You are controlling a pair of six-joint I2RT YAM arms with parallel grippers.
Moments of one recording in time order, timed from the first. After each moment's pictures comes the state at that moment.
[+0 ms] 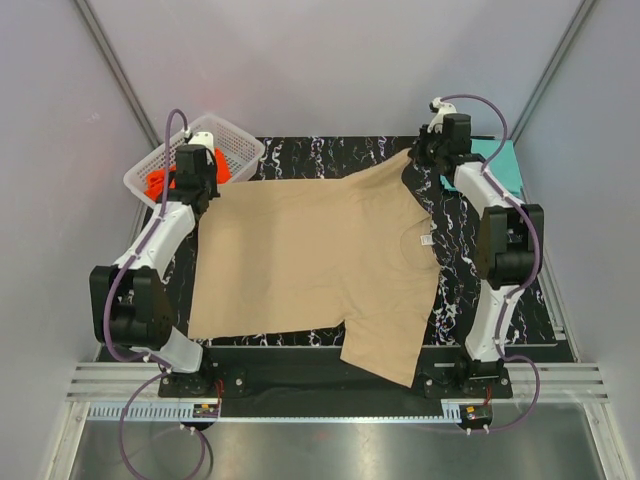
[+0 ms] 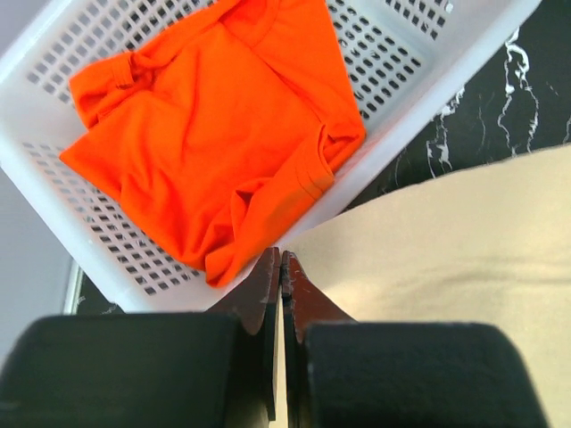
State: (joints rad) left arm -0.06 1.54 1.21 -0.26 -0.24 0.01; right arm 0.07 2.08 1.68 -0.07 -0.25 0.16
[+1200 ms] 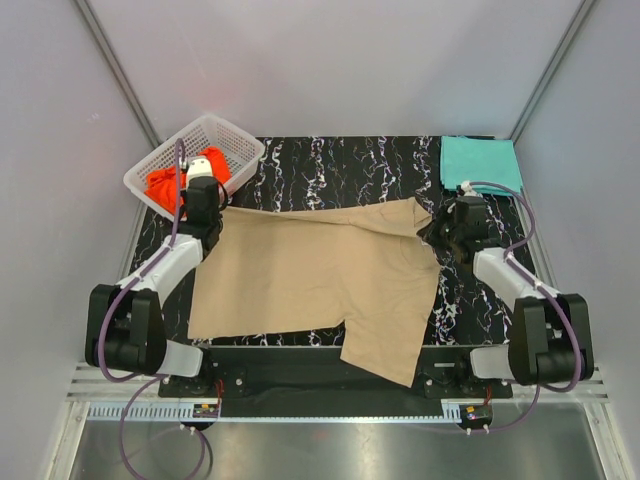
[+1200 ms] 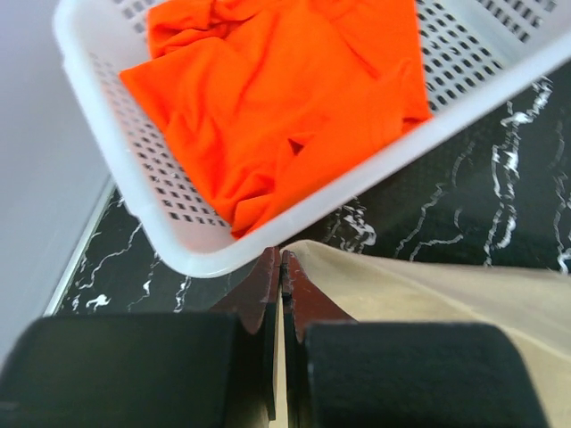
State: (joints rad) left arm -0.14 1.40 0.87 0.03 -0.52 -0.09; right arm 0.08 1.37 0.73 -0.02 -0.17 0.54
